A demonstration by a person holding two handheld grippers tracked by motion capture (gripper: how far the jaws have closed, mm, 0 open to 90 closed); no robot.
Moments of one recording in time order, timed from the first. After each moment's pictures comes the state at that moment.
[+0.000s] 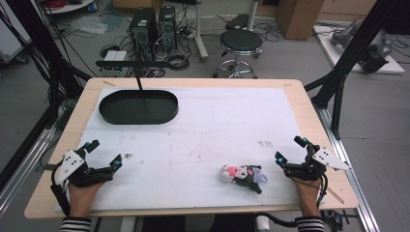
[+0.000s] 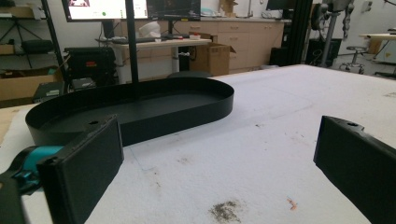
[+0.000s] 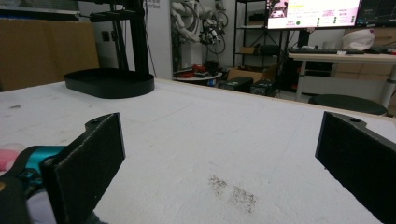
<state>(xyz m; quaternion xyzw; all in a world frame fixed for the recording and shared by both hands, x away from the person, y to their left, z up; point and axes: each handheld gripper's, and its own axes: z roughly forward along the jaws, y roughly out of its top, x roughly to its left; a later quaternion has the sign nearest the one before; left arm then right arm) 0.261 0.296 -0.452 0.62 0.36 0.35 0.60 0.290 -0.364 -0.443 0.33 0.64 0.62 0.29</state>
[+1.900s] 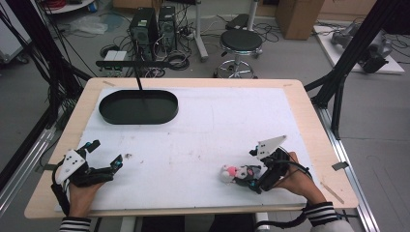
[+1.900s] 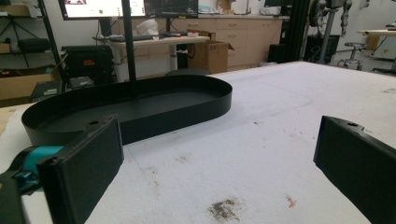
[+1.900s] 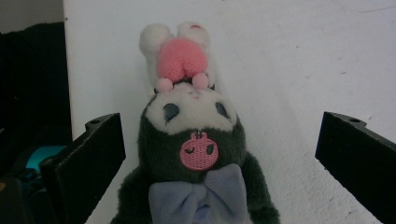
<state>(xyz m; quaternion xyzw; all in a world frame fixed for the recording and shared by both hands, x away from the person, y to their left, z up) 0.262 0.295 -0.452 0.63 0.36 0.35 0.59 0.309 -0.256 -0.396 0.12 0.93 0.34 0.06</state>
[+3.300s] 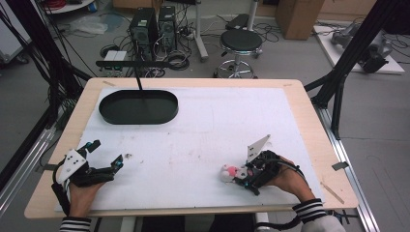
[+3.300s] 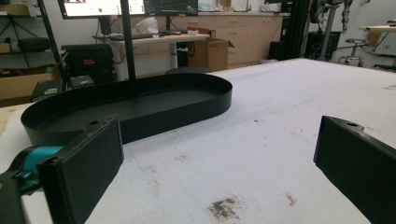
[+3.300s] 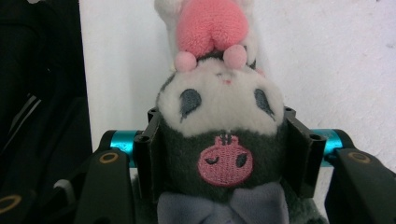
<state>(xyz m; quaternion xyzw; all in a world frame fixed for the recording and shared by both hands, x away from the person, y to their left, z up) 0.262 0.294 -0.451 0.63 0.36 0.35 0.59 0.319 -0.240 -0.413 0.11 0.95 0.28 -0.02</state>
